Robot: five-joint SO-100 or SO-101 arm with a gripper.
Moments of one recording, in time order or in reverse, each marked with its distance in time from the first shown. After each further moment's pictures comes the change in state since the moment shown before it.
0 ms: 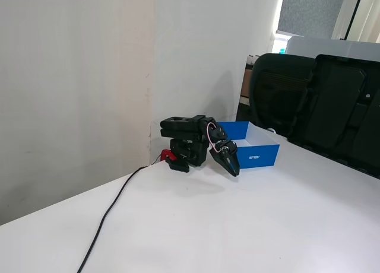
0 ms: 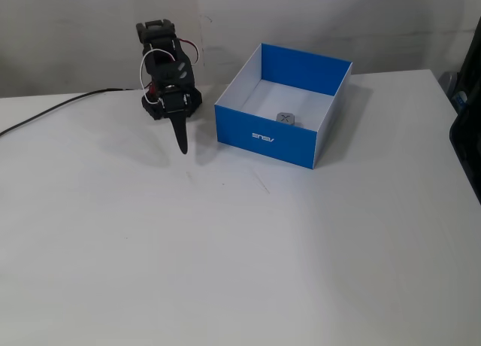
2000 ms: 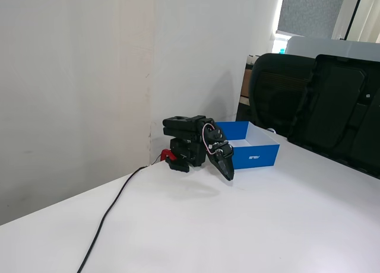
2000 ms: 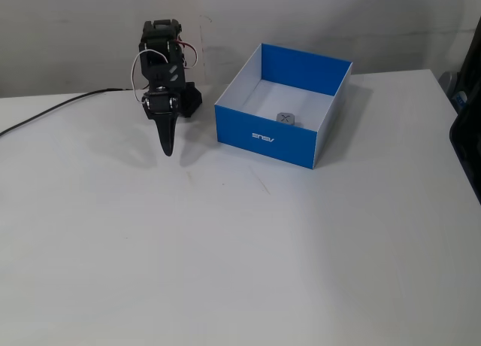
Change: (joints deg) arm -9.2 0.0 0.0 1.1 1.3
